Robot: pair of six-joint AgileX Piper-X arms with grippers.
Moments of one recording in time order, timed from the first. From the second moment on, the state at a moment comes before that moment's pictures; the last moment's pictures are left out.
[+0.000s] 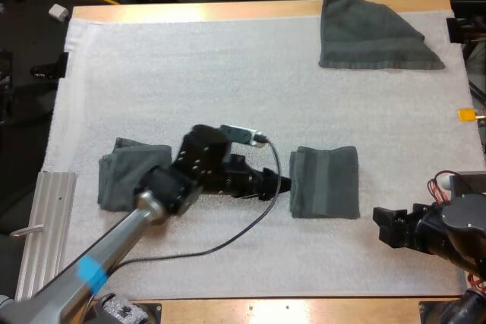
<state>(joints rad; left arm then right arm) -0.56 1.21 -0.77 0.50 0.58 -2.19 0.75 0.63 -0.91 1.23 0.08 -1.22</state>
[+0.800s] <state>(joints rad) -0.58 1.73 -0.87 0.29 0.65 -2.34 0.75 0.63 -0.91 1.26 0.08 -1.22</state>
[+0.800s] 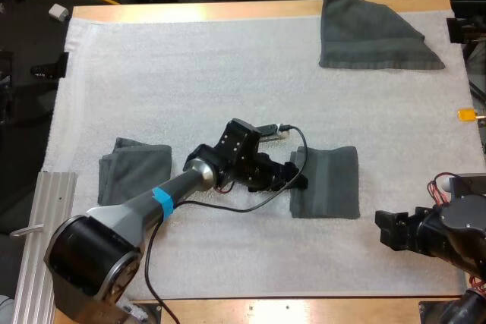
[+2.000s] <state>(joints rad) -0.69 1.84 -1.03 0.37 0.67 -2.45 0.75 0.63 -0.91 1.27 0.08 -1.22</state>
